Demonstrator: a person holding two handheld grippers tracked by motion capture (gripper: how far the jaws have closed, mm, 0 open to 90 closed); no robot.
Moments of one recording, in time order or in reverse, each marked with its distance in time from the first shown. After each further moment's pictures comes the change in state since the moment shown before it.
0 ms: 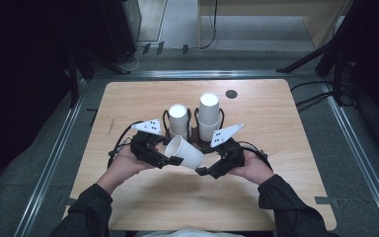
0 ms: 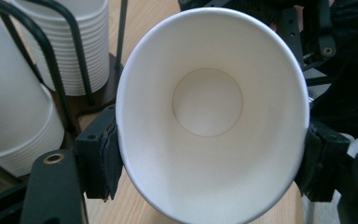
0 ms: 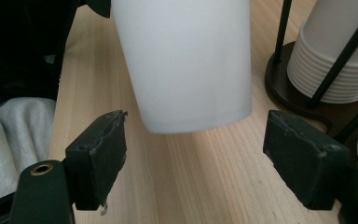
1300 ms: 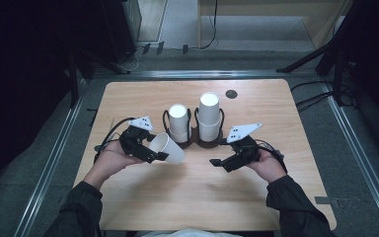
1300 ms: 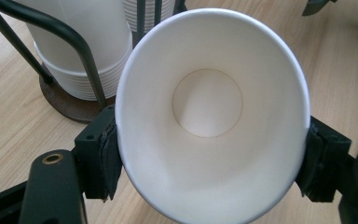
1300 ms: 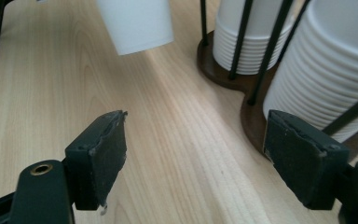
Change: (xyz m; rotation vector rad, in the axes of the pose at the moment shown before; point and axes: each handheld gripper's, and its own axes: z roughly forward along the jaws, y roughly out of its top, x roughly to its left) left arm 0.026 -0.010 -0.020 0.185 0.157 -0.028; right arm -0.018 -0.023 -0.030 -0.038 -0.194 0.006
